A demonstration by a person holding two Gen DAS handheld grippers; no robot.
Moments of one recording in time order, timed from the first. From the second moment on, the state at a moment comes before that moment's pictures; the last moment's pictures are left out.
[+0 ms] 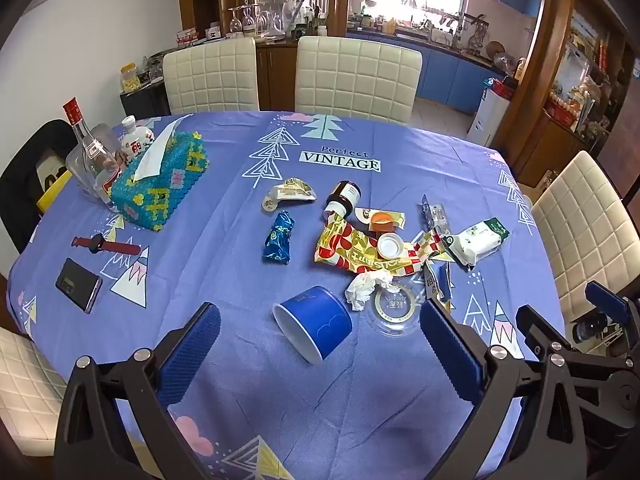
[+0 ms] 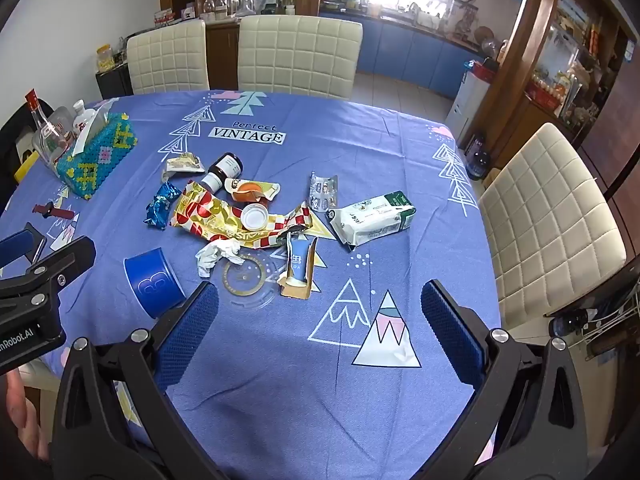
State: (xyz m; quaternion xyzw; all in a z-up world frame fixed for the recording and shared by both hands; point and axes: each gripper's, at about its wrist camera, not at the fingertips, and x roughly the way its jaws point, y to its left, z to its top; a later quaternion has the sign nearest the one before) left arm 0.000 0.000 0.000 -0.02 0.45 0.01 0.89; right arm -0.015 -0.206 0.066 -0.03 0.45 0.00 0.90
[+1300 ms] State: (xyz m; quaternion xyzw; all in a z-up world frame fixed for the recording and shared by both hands) left arm 0.002 -0.002 -0.001 -0.02 0.45 0.01 0.89; right arm -0.013 -0.209 0.063 -0.03 0.45 0.00 0.89
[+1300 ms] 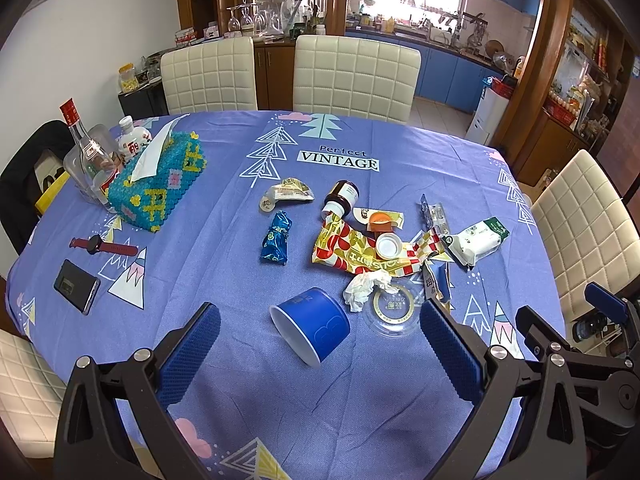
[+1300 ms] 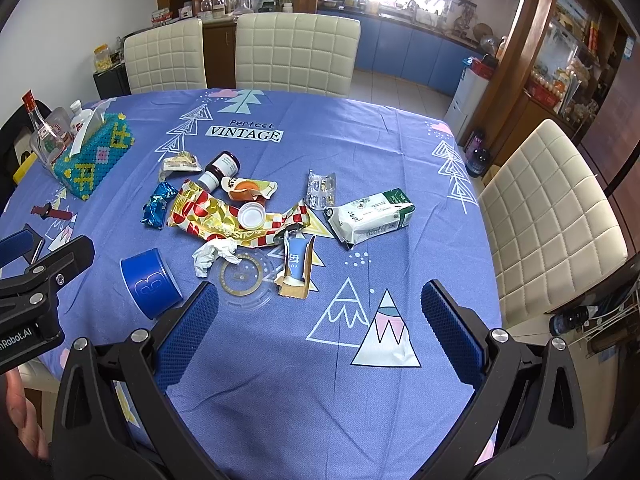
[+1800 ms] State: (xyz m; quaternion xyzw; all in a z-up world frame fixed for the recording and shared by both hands) left arm 0.003 -0.003 -0.001 -0.02 0.45 0.01 0.89; right arm -0.014 -0.212 0.063 -0.03 0.45 0.00 0.89
